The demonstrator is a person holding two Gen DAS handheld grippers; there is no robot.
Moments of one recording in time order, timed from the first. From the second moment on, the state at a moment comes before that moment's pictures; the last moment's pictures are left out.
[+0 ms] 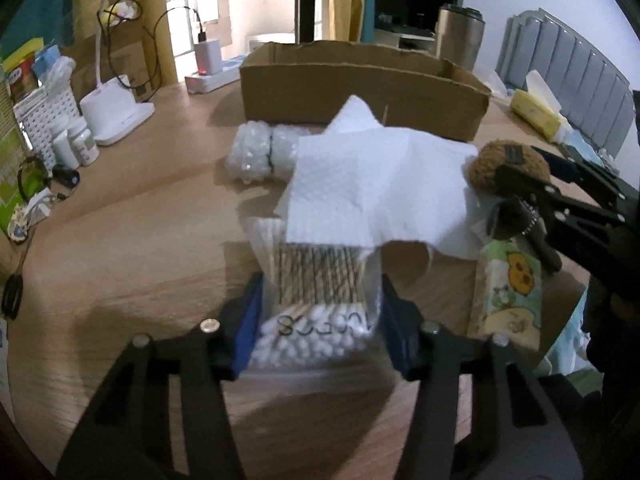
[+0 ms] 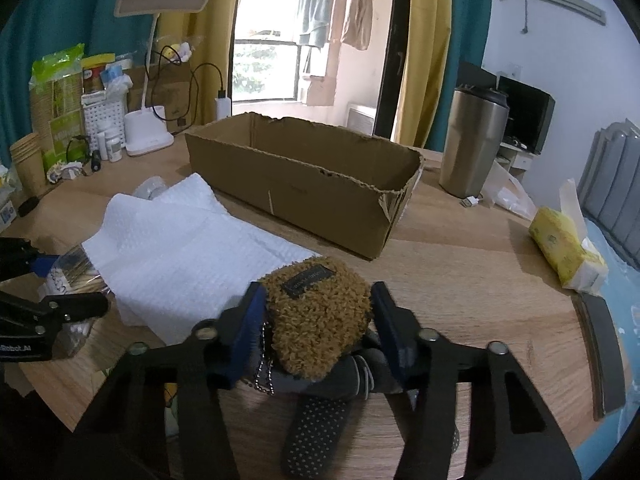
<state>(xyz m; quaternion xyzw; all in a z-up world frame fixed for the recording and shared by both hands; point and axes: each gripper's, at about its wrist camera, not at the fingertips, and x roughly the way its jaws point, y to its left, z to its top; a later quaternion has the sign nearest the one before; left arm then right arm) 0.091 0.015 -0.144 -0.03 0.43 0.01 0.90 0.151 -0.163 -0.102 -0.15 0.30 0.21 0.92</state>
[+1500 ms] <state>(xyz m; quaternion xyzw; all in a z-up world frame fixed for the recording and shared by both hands) 0.118 0.081 -0.050 -0.04 0.24 0.05 0.97 0.173 -0.181 -0.035 -0.12 0.21 0.21 0.95</state>
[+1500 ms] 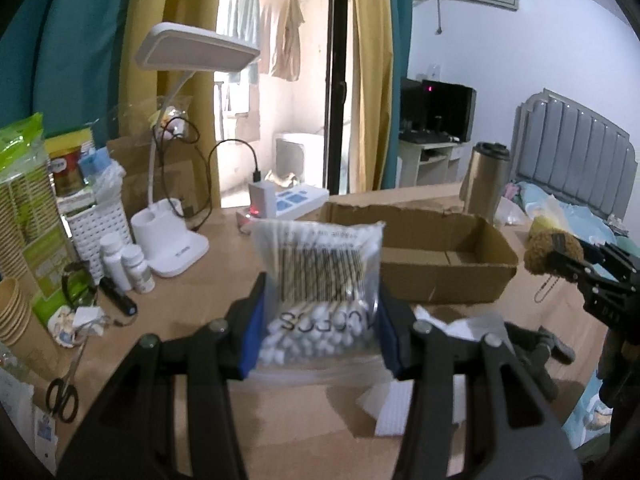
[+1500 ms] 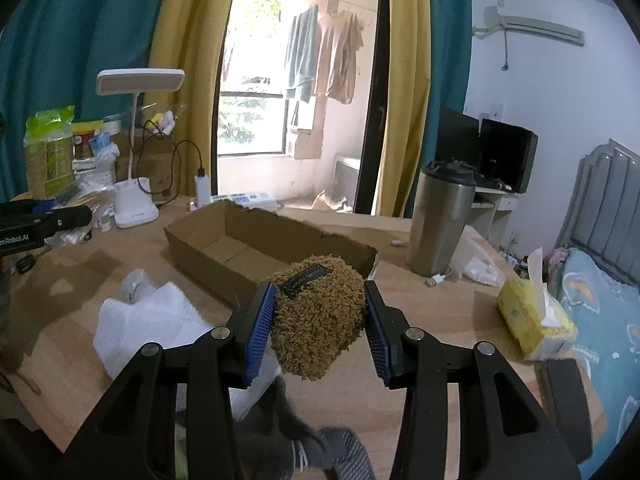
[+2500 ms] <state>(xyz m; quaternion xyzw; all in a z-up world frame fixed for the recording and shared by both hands) 0.224 0.099 -0.063 -0.06 0.27 0.00 0.96 0.249 -0.151 -0.032 -0.12 0.20 0.23 0.94</state>
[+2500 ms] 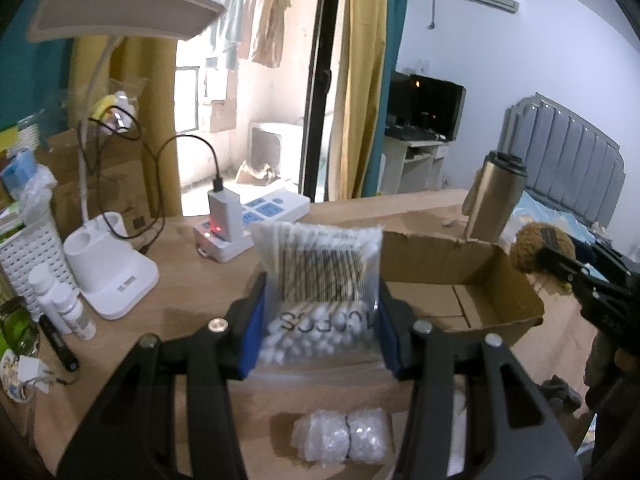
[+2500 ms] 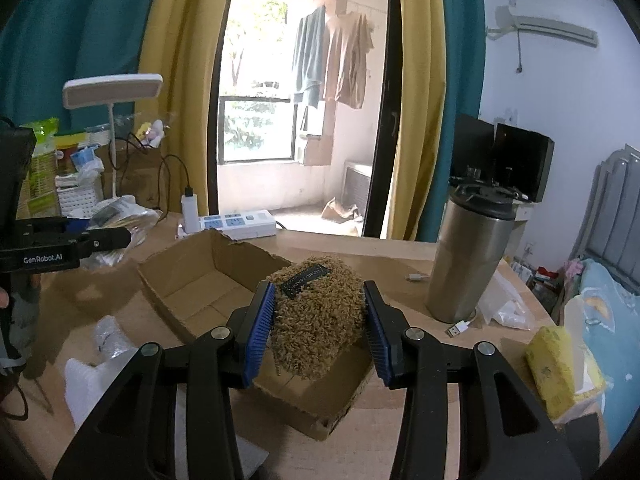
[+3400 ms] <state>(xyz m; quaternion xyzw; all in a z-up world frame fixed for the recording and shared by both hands) 0.260 0.077 -0.085 -0.06 0.40 -0.08 0.91 0.314 -0.134 -0.085 -0.15 0.32 0.27 0.90</state>
